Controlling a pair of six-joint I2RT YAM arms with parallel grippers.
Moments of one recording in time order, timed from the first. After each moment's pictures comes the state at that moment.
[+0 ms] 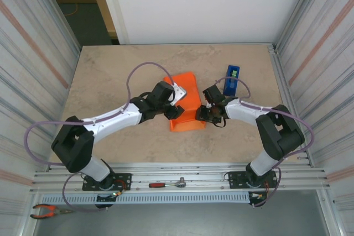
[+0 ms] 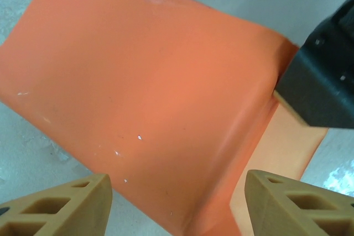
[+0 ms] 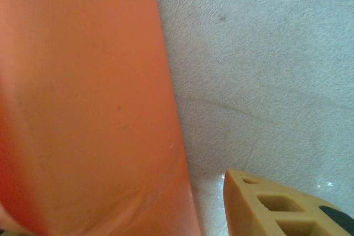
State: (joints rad) left arm -0.79 1.54 1.03 -0.30 -0.05 0.15; right arm 0.54 1.61 0.86 -0.40 -0.13 0.64
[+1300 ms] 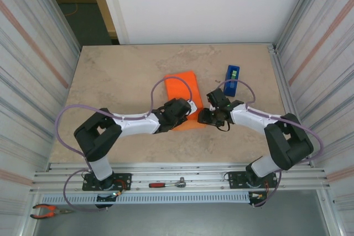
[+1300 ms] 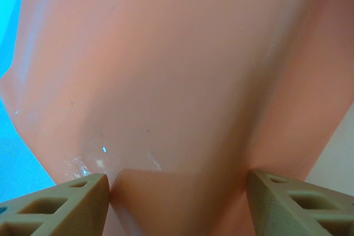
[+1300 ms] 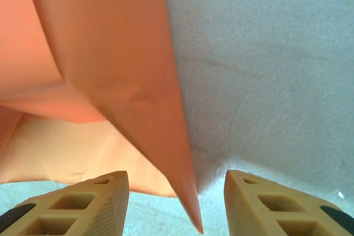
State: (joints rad) left arm -0.95 1.75 0.97 -0.07 -0.49 0.38; right arm 0.54 1.49 0.77 -0.40 -0.15 0.65
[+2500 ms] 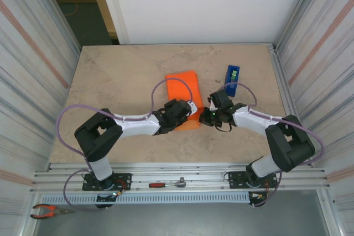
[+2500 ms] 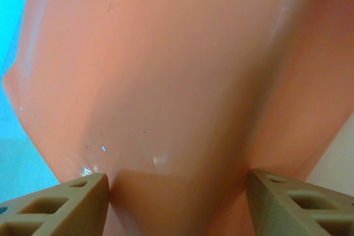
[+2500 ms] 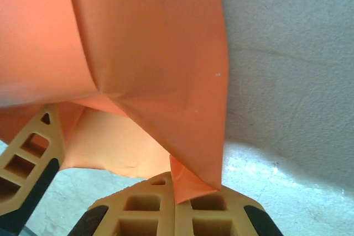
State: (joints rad) left arm -0.96 1.75 0.95 -0.04 -0.51 0.38; right arm 0.51 1.47 0.72 -0.26 -0.32 0.74
